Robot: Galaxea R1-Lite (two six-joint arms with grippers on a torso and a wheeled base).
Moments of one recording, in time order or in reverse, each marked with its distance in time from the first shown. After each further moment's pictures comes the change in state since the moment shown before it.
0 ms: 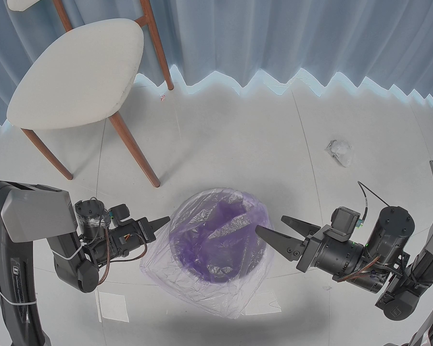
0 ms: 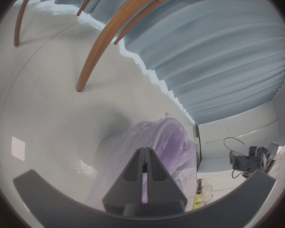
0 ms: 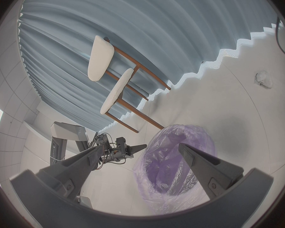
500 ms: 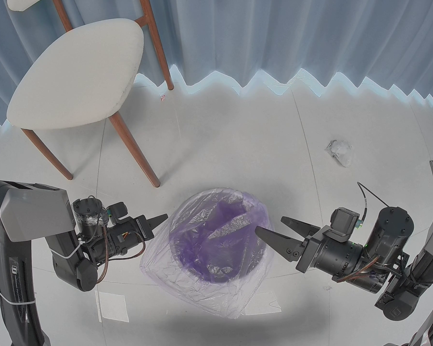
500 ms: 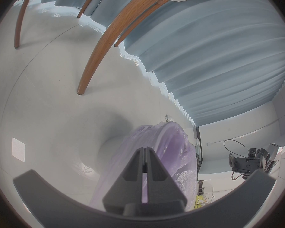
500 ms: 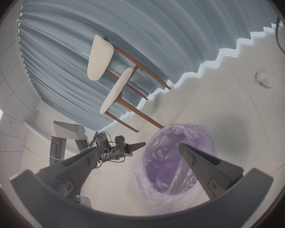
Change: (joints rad) left arm 0.010 -0.008 -0.005 0.000 0.005 0.003; right arm 0.000 0.005 0.001 0.000 0.000 0.000
